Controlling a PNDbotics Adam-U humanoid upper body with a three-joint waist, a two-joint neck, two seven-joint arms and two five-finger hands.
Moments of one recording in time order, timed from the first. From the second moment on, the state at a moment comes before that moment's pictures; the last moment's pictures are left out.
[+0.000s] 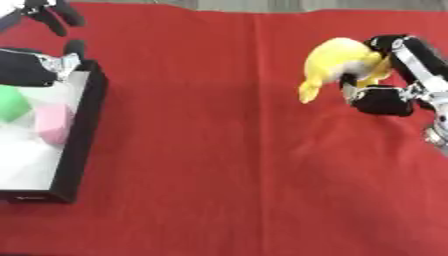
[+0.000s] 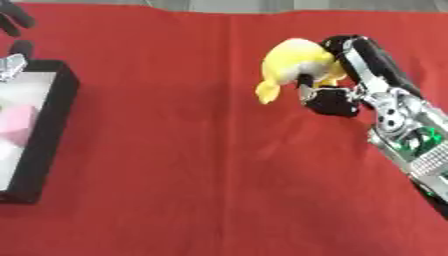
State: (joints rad) left arm -0.60 1.07 -0.33 -1.99 -0.08 0.43 -0.23; right arm -0.57 -0.74 0.49 -1.98 0.12 0.75 -0.20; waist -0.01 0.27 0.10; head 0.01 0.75
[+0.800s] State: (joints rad) left arm -0.86 0.96 -0.52 -1.99 -0.18 0.43 -0.47; right arm -0.64 -0.65 0.55 -1.98 -0.11 0.64 -0.48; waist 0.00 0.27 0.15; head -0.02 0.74
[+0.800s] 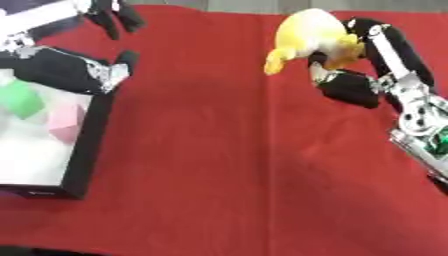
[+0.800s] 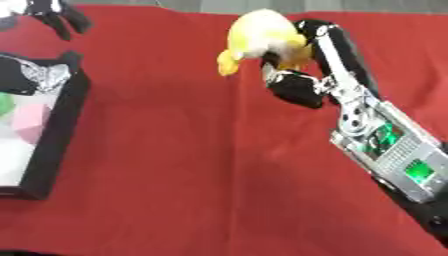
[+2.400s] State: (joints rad) left arm -1.04 0.75 -0.66 -1.99 -0.29 0.60 -0.53; right arm -0.71 -0.59 0.61 -1.98 -0.14 0.63 -0.49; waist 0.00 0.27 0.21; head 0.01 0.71
